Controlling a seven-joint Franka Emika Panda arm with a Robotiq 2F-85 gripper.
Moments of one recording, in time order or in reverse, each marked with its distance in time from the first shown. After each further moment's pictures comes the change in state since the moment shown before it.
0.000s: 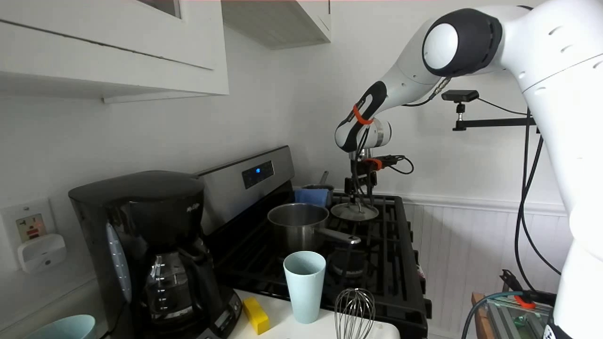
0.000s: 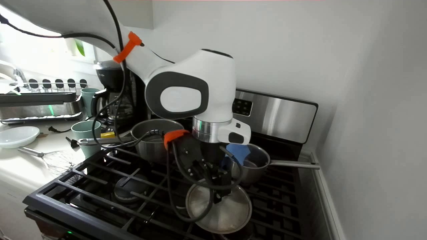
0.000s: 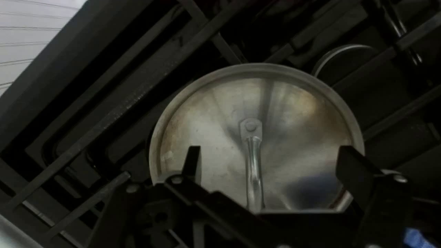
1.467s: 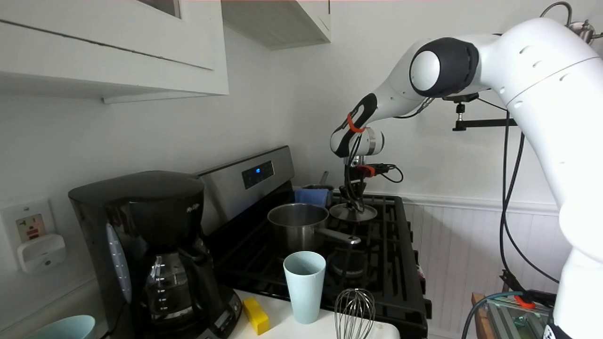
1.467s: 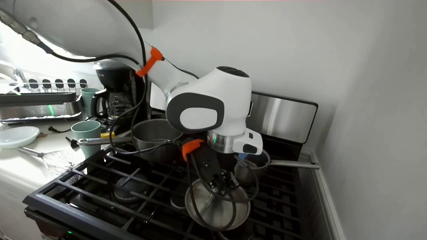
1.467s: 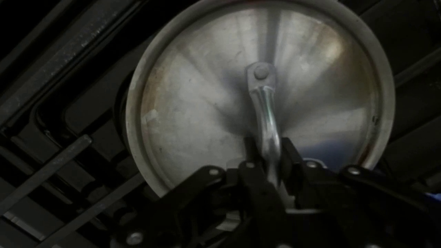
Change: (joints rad) arm -0.089 0.140 0.087 0.155 0.097 0.019 -0.093
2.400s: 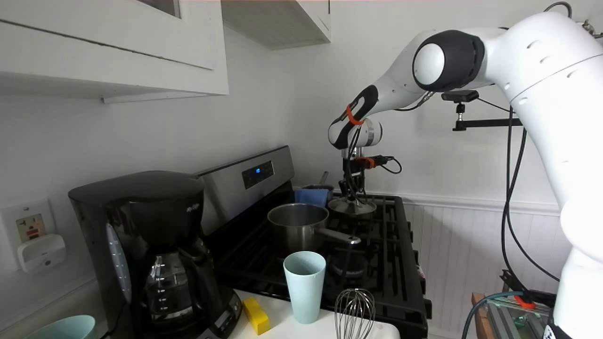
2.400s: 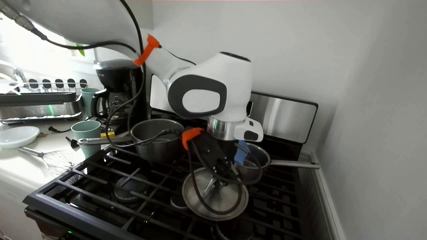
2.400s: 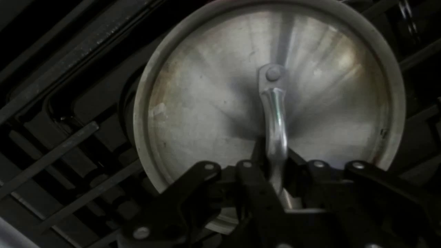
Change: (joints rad) arm 0.013 -0.040 -0.001 0.024 -0.050 -0.095 -0.008
